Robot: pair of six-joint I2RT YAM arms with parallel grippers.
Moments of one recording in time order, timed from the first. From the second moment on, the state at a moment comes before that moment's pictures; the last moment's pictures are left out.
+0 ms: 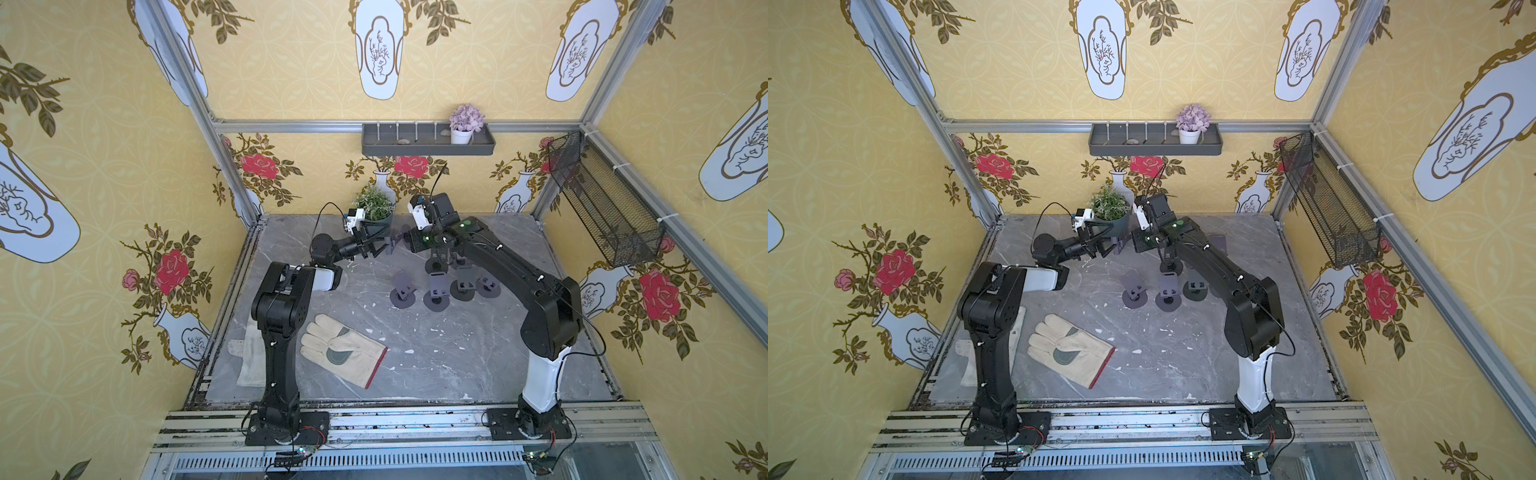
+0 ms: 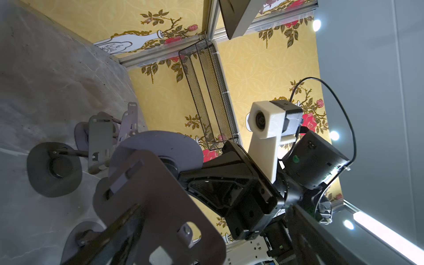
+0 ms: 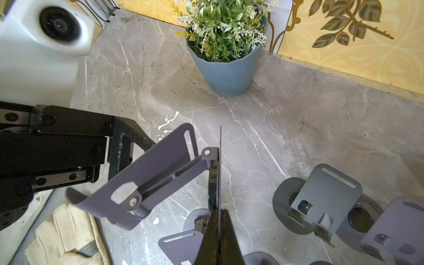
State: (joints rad) left arm -0.24 2.14 1.18 1.43 1.07 -1.70; right arm 0.64 1.91 1.79 -0.64 -0.07 0.13
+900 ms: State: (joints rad) left arm -0.24 2.15 1.16 1.53 1.10 -1.89; right arm 0.67 1.92 1.84 -0.60 0.00 0.06
